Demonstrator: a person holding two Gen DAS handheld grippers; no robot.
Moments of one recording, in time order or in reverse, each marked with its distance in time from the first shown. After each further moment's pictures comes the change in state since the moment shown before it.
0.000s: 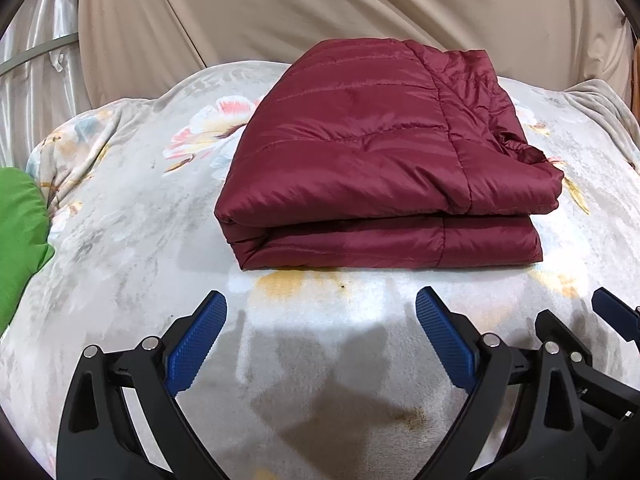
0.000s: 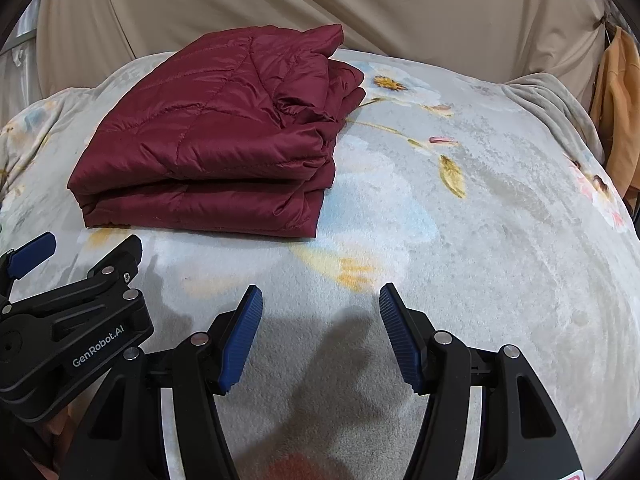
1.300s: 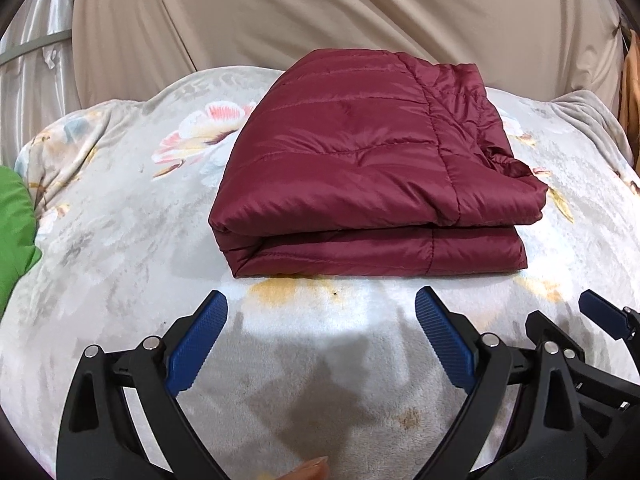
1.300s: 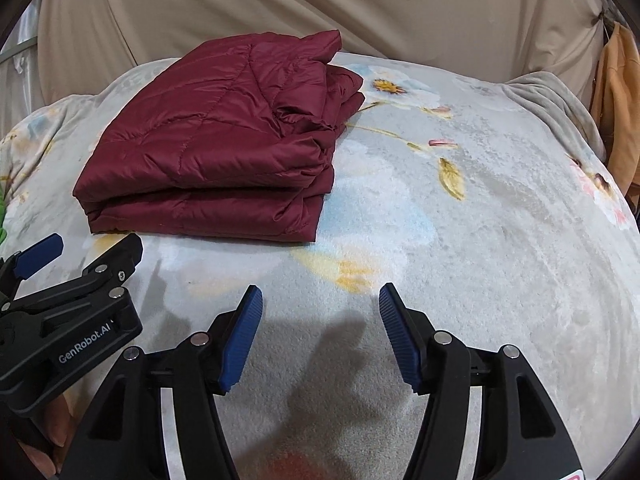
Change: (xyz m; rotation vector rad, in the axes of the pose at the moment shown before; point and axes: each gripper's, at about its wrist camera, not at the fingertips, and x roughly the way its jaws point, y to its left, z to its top) left arm -0.006 0.004 0.001 -0.002 -0.029 -0.071; right arm -0.003 -0.006 0.002 0.001 -0.011 0.027
